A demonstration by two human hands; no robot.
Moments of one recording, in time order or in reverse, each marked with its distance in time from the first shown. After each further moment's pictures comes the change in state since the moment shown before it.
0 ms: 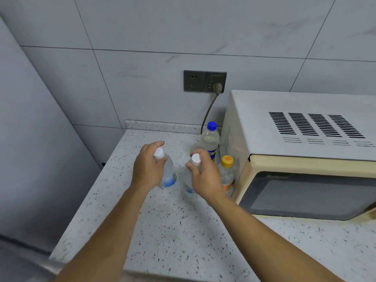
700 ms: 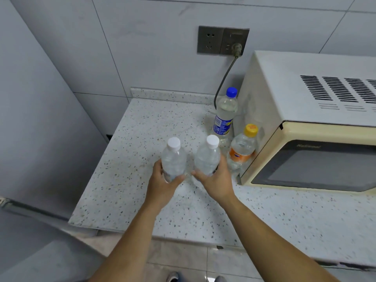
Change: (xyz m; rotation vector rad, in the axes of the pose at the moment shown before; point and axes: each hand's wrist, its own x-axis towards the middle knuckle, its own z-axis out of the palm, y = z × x) left_hand -0.102 -0.092 0.012 -0.342 -0.230 -0.393; right_hand -0.070 0.051 0.043 0.152 -0.007 0.252
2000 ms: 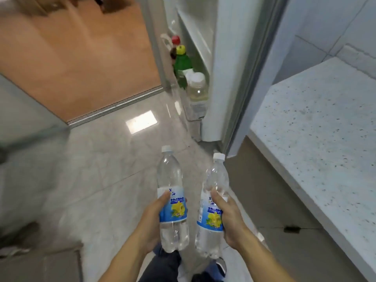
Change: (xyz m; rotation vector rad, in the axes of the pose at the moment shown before) left_hand -0.450 -0.118 -0.071 -0.917 0.731 -0.564; right_hand -0.323 0.052 0.076 0.231 -1.118 0.629
